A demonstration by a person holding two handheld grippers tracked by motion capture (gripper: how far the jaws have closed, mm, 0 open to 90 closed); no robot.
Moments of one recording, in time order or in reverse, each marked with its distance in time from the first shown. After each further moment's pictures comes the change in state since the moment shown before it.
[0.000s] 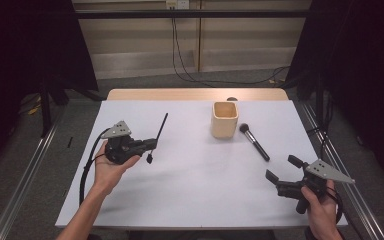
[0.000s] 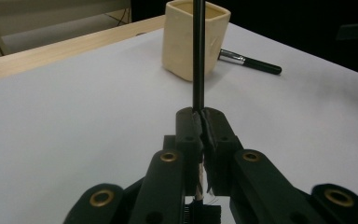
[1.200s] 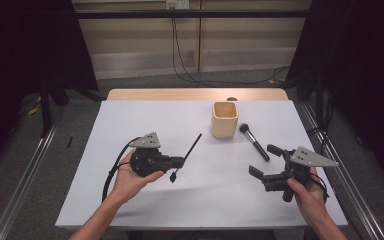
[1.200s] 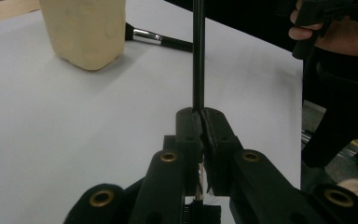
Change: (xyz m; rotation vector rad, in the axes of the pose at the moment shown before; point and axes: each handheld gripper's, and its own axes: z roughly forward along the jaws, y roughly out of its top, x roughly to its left) left arm -0.057 0.009 0.035 0.116 -0.244 0.027; right arm 0.026 0.035 0.032 -0.018 0.239 -0.081
